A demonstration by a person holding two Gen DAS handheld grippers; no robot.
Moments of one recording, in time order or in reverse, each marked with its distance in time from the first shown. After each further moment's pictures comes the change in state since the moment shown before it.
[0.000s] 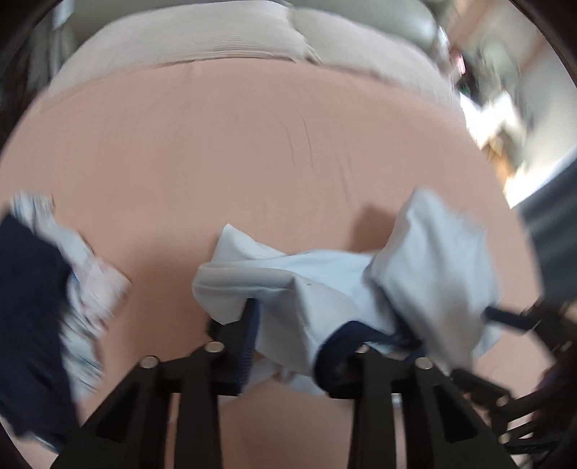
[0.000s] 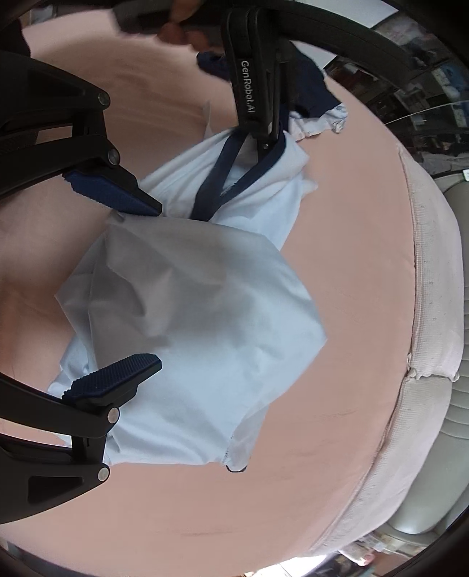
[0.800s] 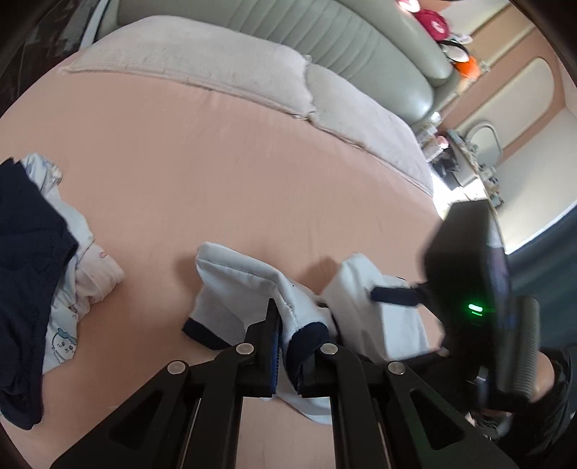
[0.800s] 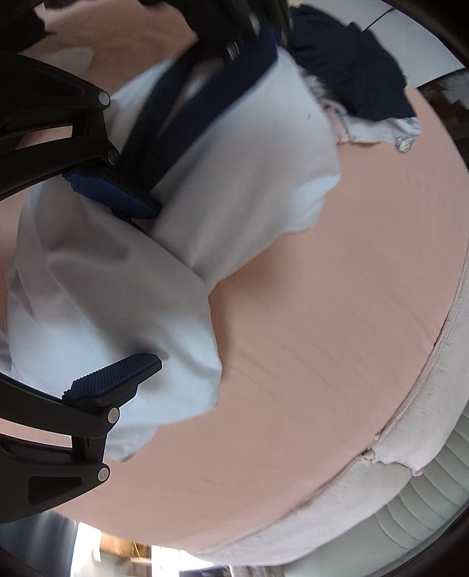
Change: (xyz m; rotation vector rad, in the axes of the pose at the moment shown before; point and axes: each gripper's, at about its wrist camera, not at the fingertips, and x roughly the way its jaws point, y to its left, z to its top) left arm -0.054 -0.002 -0.011 -0.110 -0.167 -0.176; right arm 0.058 0.075 0.086 -0.354 0.176 -0.177
